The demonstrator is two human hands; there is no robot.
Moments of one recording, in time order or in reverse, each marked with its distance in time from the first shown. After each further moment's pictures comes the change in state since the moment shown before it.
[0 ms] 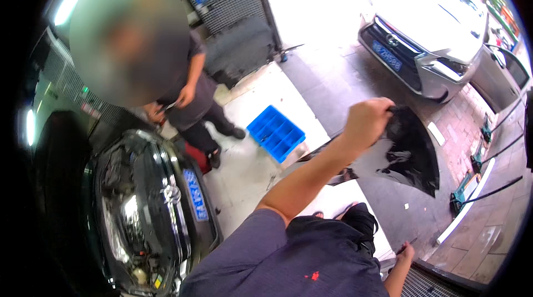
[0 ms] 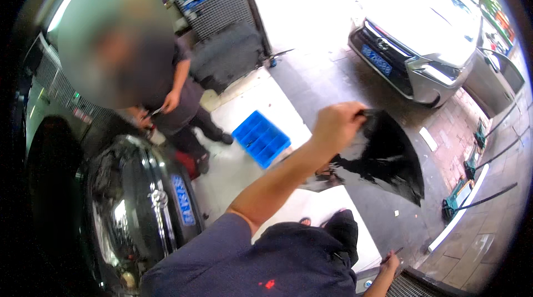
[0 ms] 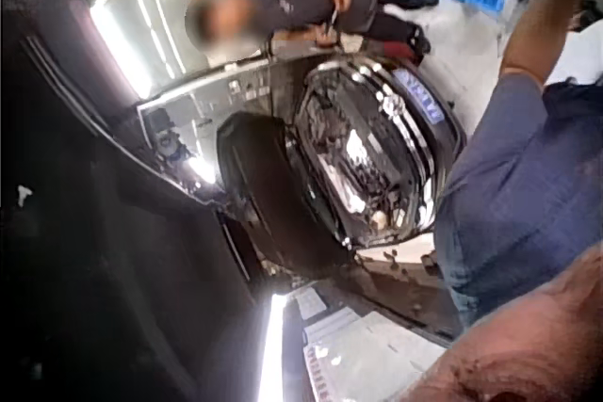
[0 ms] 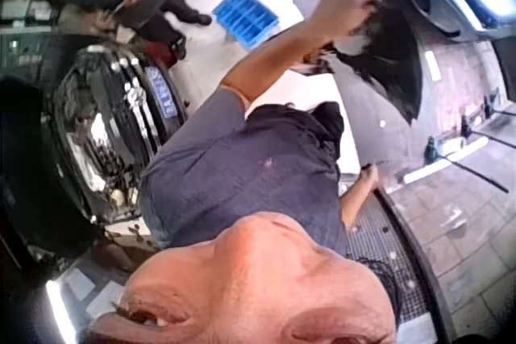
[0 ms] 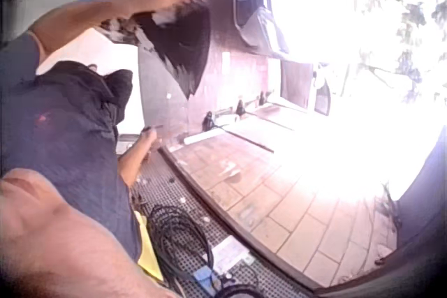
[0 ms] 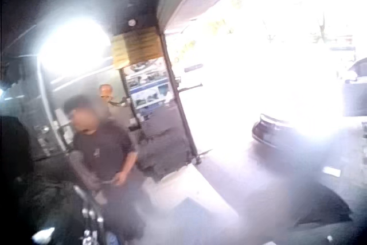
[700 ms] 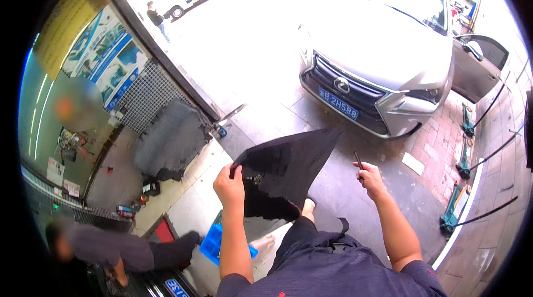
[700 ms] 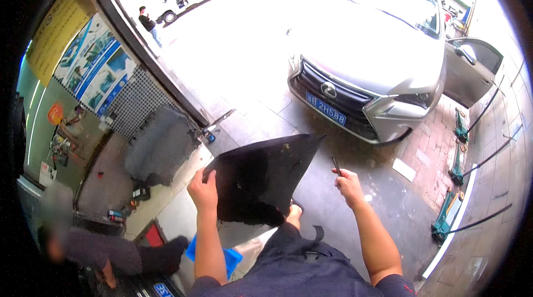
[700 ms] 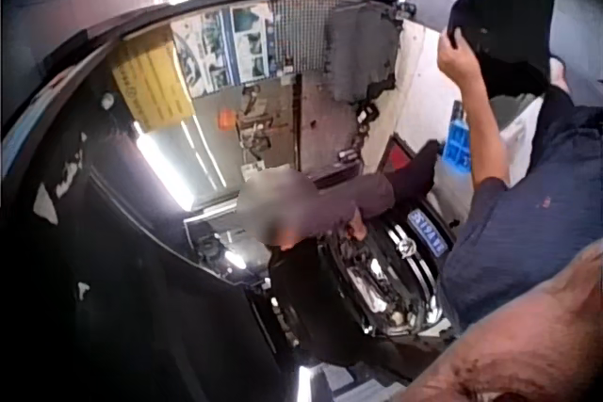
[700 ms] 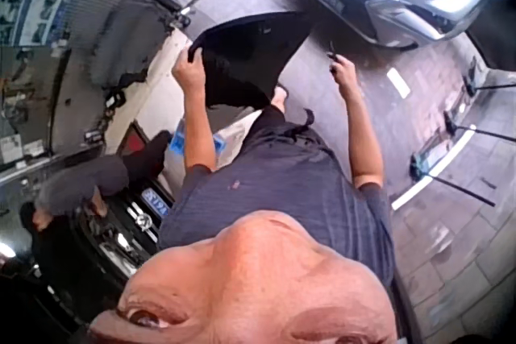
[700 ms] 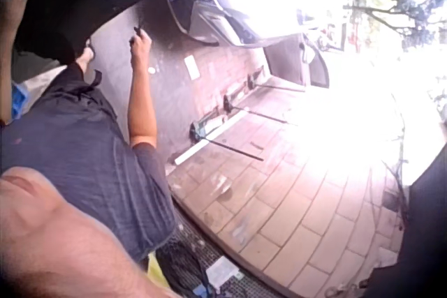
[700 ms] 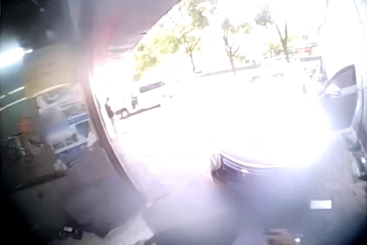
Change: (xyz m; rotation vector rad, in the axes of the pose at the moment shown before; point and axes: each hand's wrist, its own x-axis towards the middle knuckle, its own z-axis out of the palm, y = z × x) left_hand 0.382 -0.408 0.087 0.589 0.339 -0.334; right_hand -0.039 -0.476 0.825 -0.454 -0.912 -0.496
